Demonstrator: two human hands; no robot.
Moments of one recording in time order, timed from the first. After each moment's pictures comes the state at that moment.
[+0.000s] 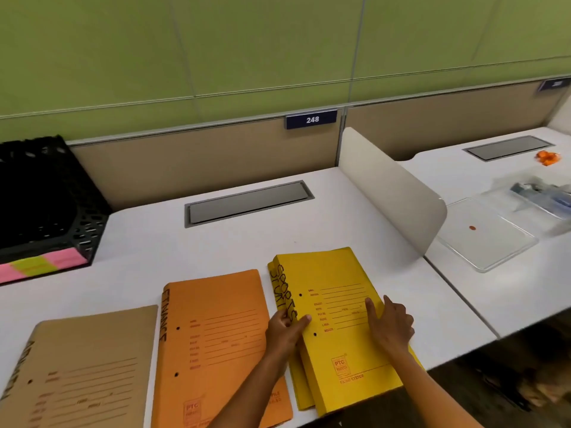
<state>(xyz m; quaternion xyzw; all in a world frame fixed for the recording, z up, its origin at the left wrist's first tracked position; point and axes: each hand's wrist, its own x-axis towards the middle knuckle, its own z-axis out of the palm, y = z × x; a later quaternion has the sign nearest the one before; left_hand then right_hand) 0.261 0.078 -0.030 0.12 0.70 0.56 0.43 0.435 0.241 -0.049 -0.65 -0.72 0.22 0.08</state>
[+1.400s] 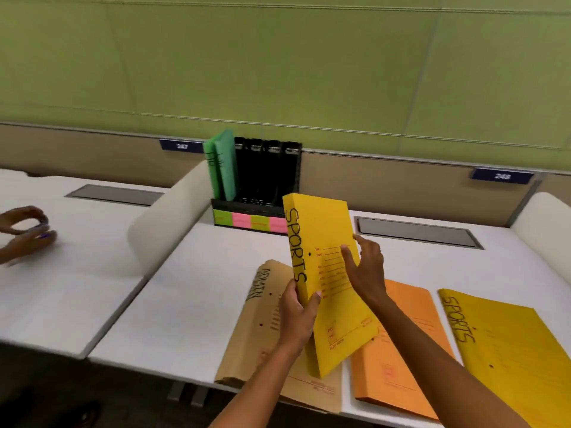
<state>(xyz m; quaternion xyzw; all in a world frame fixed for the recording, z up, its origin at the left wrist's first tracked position) 0.101 -0.283 0.070 0.15 0.69 0.70 0.06 0.098 -0.103 0.100 -0.23 -0.87 0.32 0.30</state>
